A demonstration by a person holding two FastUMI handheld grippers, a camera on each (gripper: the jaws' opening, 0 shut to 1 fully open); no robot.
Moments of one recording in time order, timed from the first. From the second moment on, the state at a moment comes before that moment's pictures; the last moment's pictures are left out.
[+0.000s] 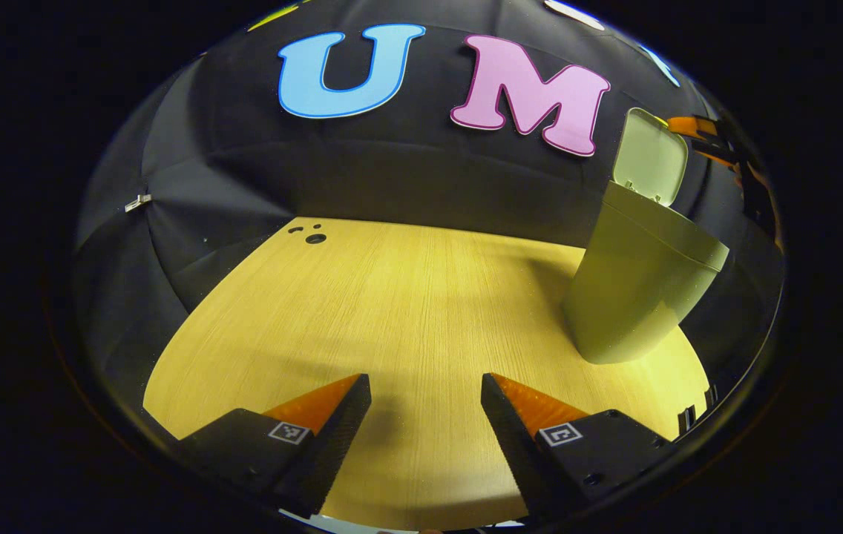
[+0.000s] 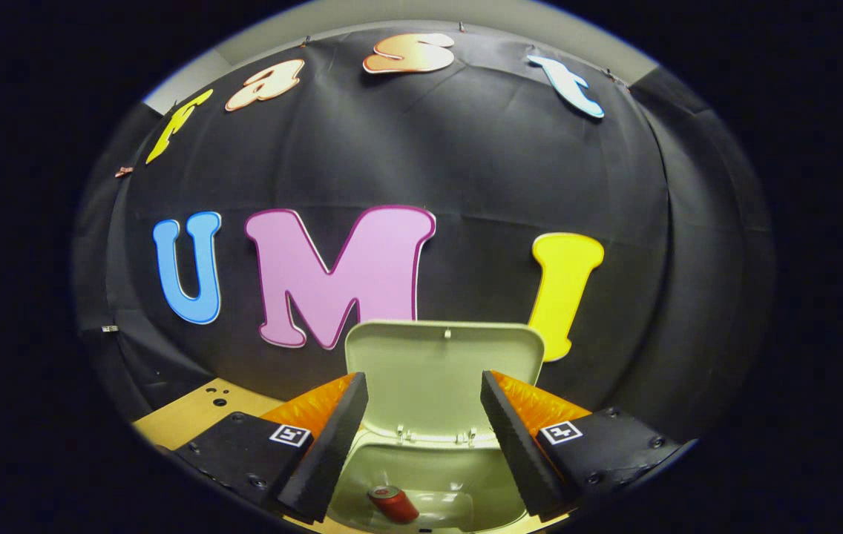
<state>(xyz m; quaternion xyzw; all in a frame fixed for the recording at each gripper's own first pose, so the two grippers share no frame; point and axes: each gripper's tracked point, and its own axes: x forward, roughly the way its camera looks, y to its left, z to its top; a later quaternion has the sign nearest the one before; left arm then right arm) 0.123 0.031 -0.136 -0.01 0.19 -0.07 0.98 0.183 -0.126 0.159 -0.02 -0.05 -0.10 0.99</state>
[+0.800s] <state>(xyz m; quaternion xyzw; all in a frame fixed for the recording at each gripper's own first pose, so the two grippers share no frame) 0.118 0.072 -0.148 -0.03 0.21 -0.02 0.98 0.246 -0.167 0.224 0.02 -0.12 -0.15 0.98</state>
